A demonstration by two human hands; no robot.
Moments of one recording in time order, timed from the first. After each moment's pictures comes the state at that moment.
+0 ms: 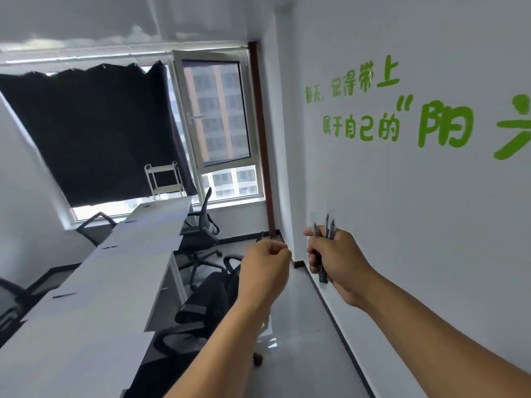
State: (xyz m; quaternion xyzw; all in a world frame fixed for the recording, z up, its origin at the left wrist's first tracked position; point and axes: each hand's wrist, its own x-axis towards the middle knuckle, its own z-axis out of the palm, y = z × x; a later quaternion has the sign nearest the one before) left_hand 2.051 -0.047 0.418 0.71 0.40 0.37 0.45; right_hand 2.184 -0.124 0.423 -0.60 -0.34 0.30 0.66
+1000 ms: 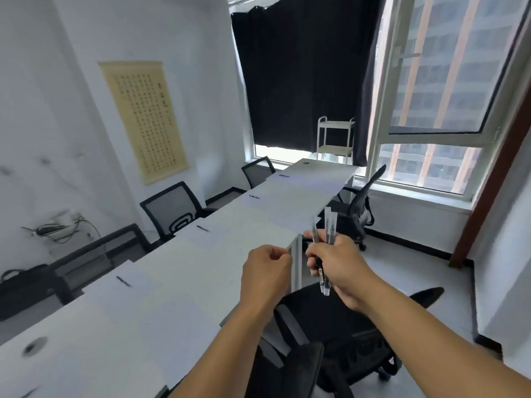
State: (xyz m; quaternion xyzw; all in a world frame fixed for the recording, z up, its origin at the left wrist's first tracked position) left_hand 2.044 0.401 0.341 0.42 0.69 0.50 0.30; right_hand 2.186 0.455 0.344 -0.46 -0.54 0.56 0.43
